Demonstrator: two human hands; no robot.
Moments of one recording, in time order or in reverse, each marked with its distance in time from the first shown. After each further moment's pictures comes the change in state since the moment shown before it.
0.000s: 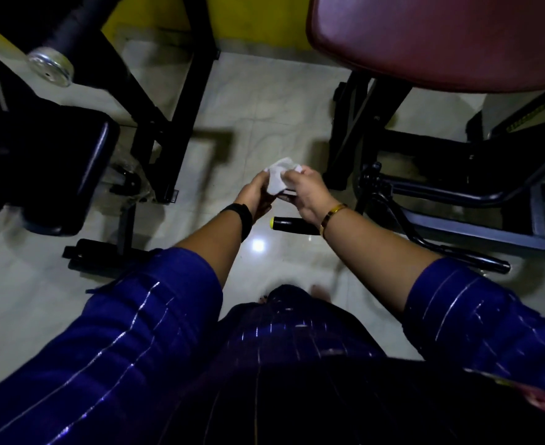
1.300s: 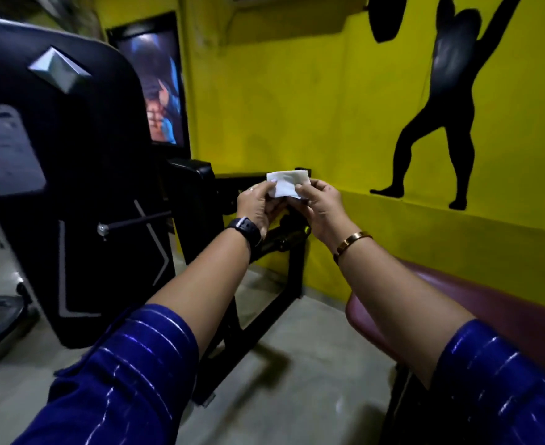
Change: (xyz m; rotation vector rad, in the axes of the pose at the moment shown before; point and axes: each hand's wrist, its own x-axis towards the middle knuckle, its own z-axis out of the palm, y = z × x) left_hand -0.246 0.344 0.065 -0.513 0.253 1.089; right_hand -0.120 -0.378 0.120 0.155 -0.610 -0.669
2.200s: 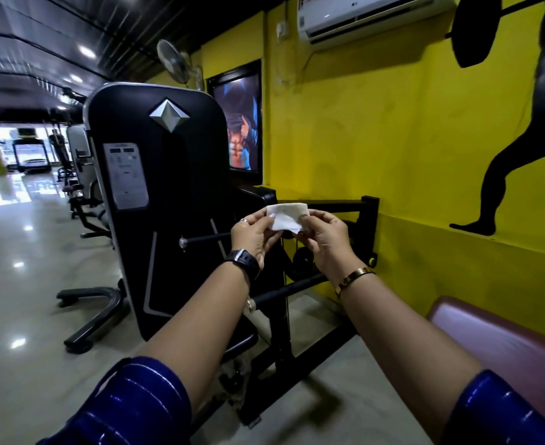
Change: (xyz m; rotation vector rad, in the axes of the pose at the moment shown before) left_hand -0.032 0.049 -0.057 0.000 0.236 0.194; right_hand -0.024 0.016 0.059 0.045 -0.114 0.127
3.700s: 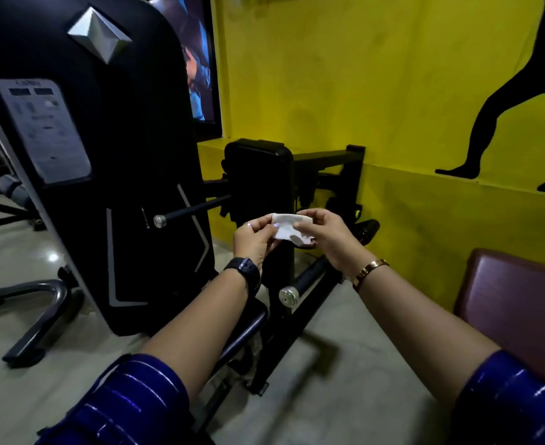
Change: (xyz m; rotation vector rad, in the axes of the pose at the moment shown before) left_hand 0.171 -0.048 -0.168 0.221 -0.153 -0.227; right_hand 0.104 0.173 0.070 -0.481 -0.059 0.078
